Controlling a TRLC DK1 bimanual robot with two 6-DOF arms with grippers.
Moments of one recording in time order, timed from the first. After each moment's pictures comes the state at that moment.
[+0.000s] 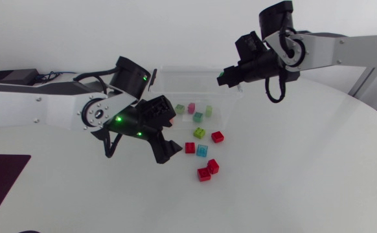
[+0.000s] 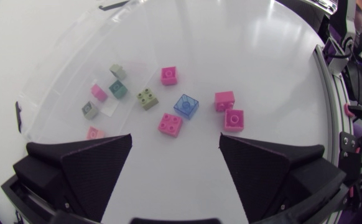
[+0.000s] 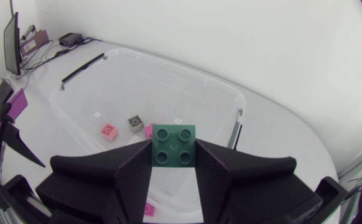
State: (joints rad) left arm -0.56 1.66 1.03 -0.28 0.26 0.61; right arm 0.30 1.82 1.40 -0.24 -0.12 -0.16
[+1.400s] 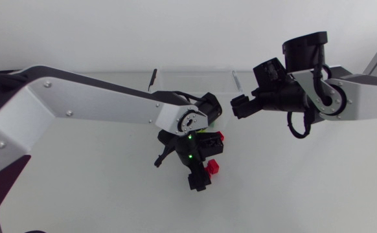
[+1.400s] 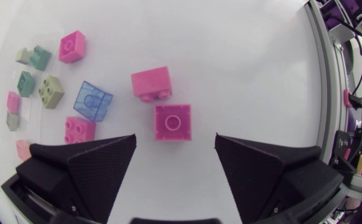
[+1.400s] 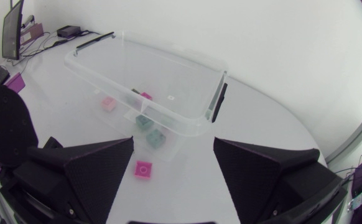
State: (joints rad) left arm -0.81 2.10 1.45 -0.72 0.14 0.55; right arm 0.31 1.48 0.94 -0.07 -0.04 -0.19
